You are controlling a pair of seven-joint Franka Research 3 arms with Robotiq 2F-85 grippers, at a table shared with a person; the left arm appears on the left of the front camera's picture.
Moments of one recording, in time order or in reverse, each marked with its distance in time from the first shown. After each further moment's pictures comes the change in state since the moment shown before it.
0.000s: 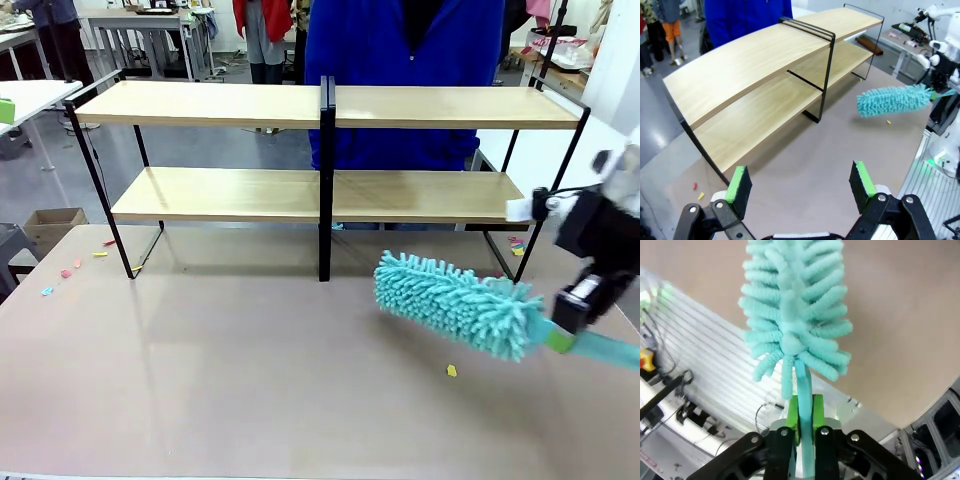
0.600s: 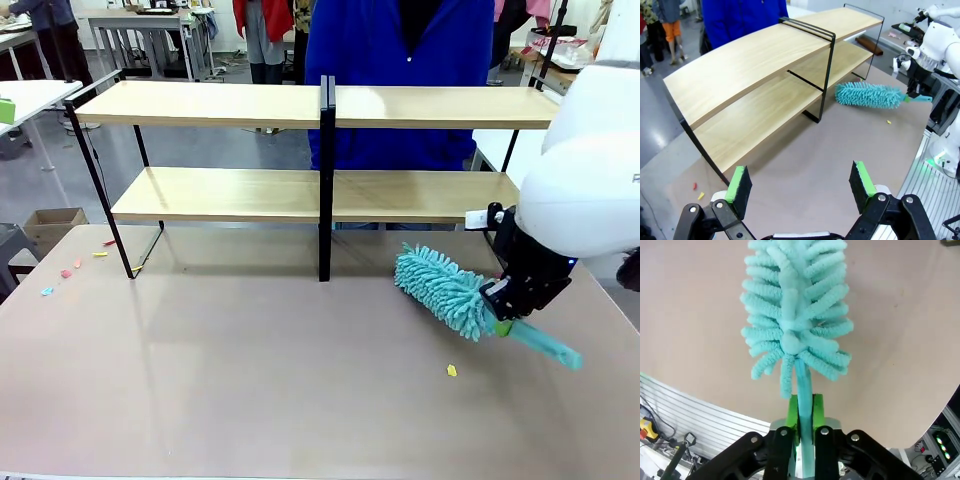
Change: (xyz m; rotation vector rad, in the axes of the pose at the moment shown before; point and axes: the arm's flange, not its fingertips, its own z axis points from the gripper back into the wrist) left arm 0.000 0.000 0.000 0.000 0.000 0.000; right arm 0.064 -0.020 -0.061 -0.112 -0.031 -0.240
